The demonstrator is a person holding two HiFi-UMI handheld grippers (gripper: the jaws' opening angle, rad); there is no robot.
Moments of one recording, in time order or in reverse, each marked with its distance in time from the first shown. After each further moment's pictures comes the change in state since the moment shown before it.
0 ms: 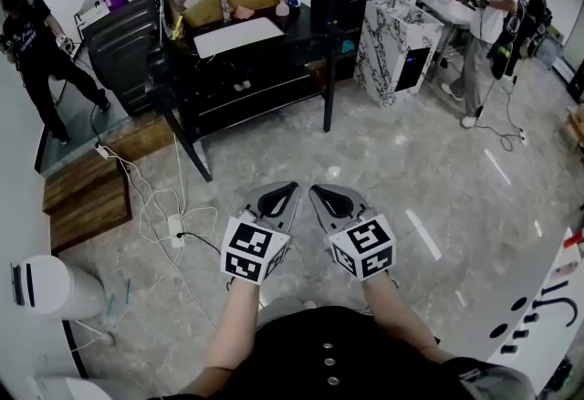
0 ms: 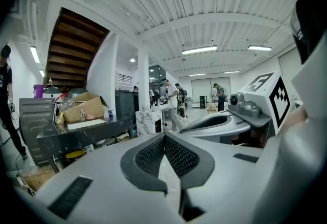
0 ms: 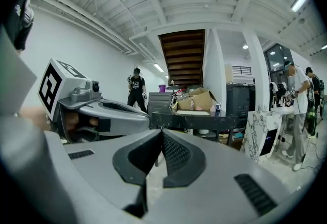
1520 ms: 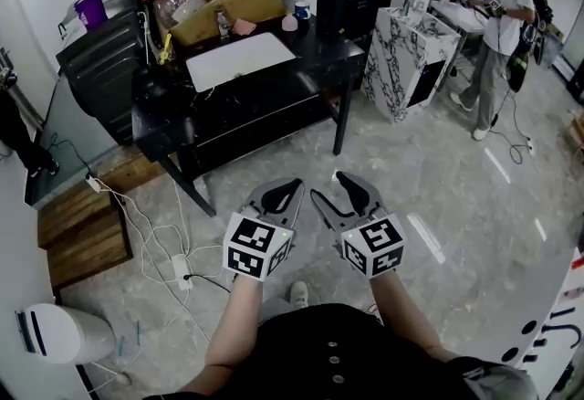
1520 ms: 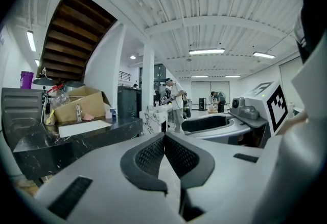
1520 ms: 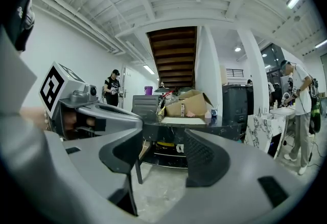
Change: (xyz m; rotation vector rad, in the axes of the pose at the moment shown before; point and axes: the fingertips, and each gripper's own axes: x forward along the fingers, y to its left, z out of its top) left arm 0.152 0.227 0.016 -0.050 0.001 -0.057; right arm 0.233 -0.126 0.049 0.031 -0.047 -0.087
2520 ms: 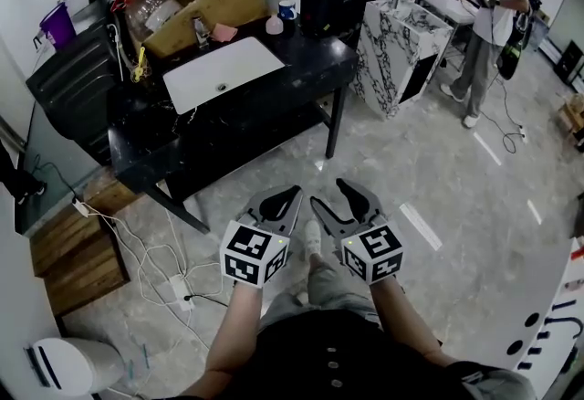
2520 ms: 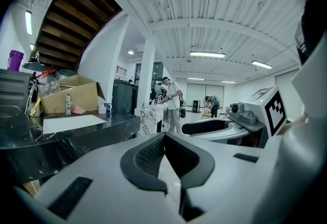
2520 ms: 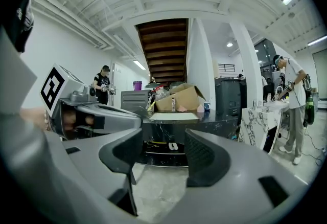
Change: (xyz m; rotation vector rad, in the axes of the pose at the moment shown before) left arm 0.072 0.072 -0.004 -0.065 0.010 -0.099; right arm 0.081 -0.054 -0.011 0.052 0.053 -0.083
